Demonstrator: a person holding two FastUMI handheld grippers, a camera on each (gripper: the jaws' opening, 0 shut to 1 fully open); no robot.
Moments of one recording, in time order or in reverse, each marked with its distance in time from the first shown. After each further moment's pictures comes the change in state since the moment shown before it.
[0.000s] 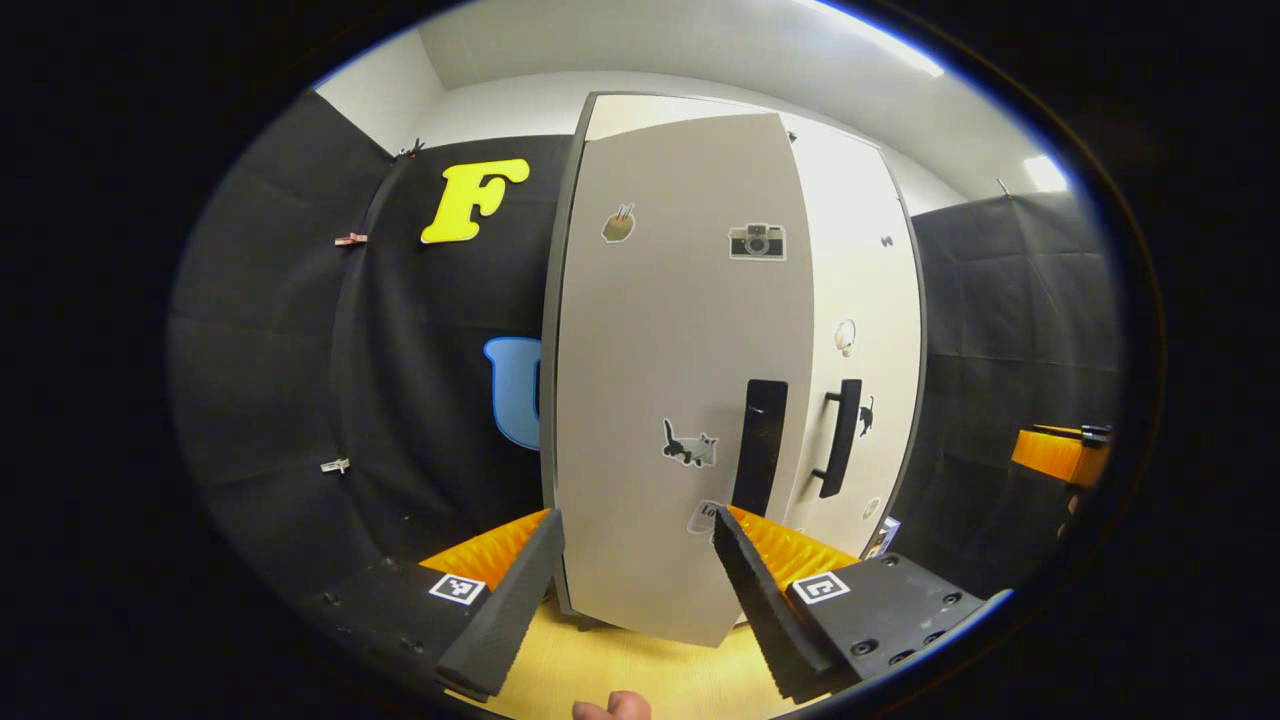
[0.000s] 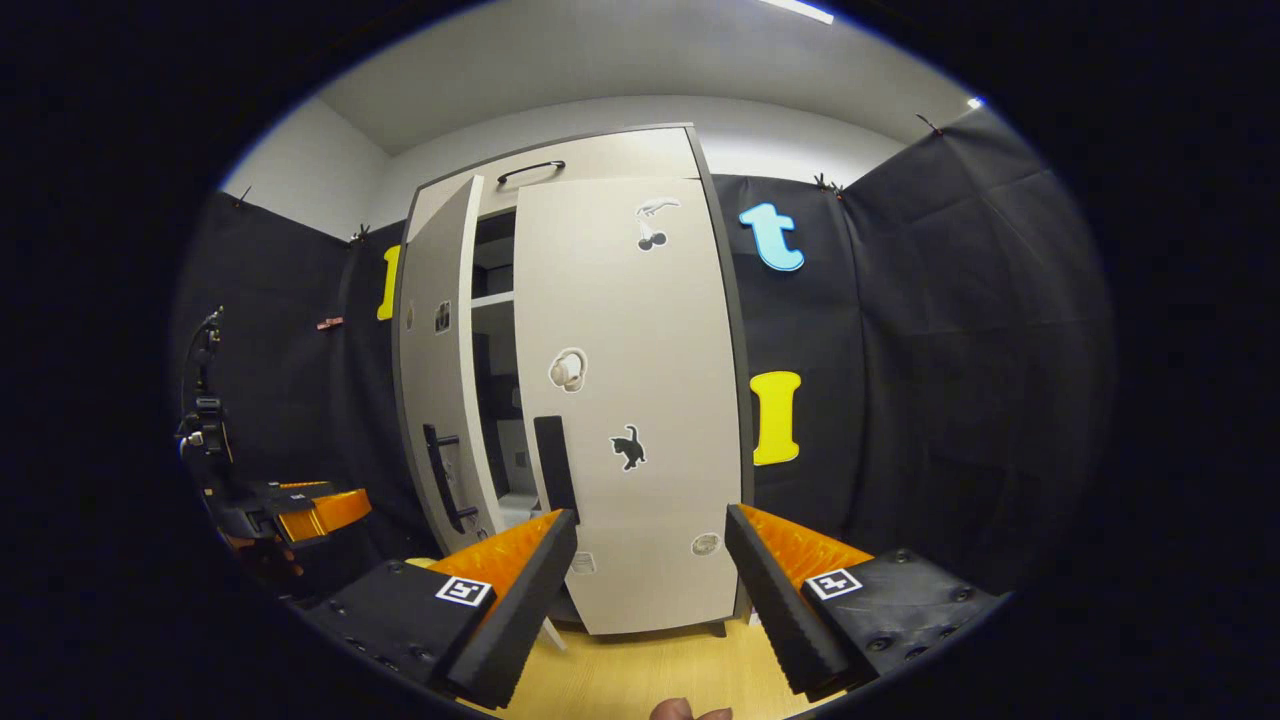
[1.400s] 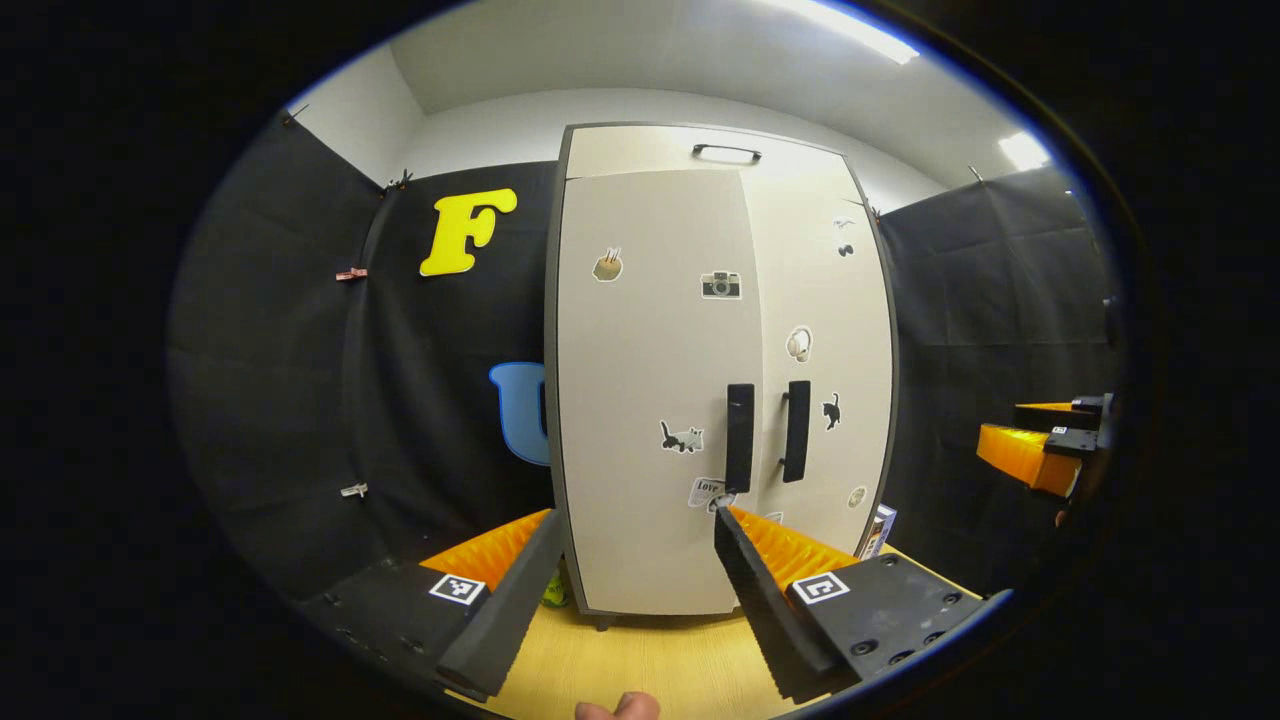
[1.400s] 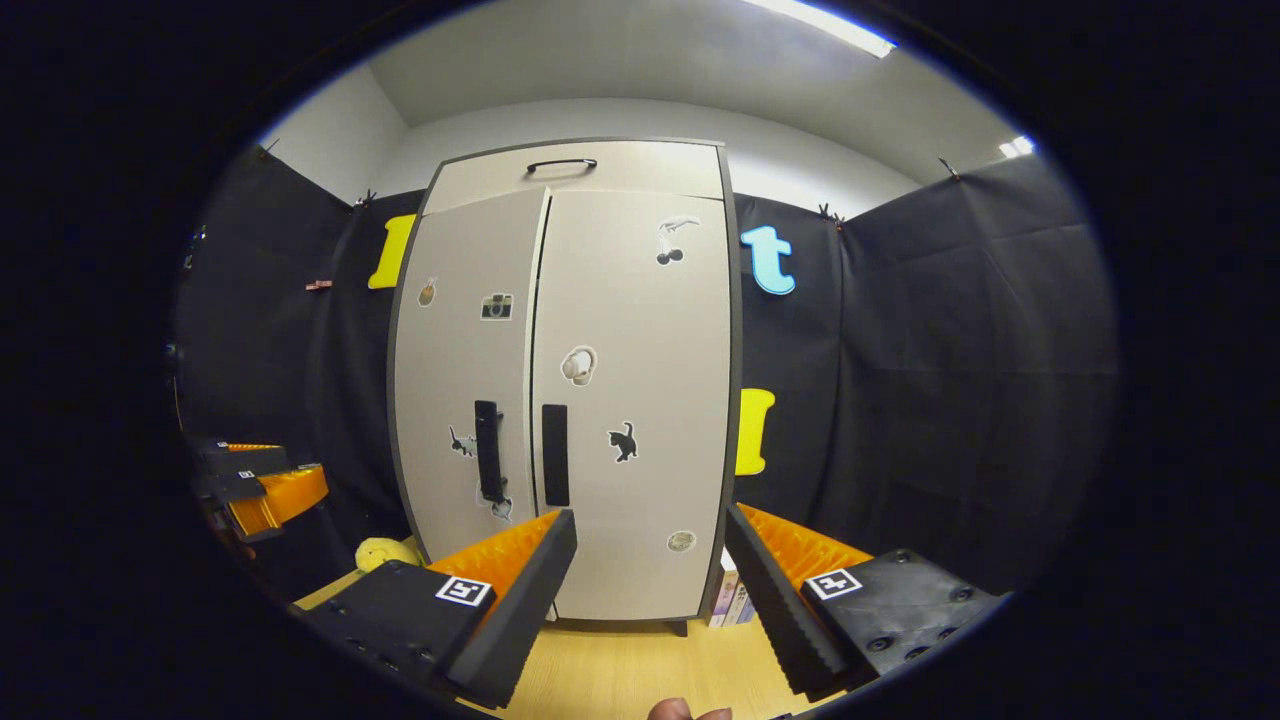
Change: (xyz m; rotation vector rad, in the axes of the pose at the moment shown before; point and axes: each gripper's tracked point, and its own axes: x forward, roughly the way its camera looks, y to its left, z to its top) left arm -0.054 -0.003 0.007 0.085 -0.044 0.001; right arm -0.024 0.010 -0.007 -0.141 -0.021 -0.078
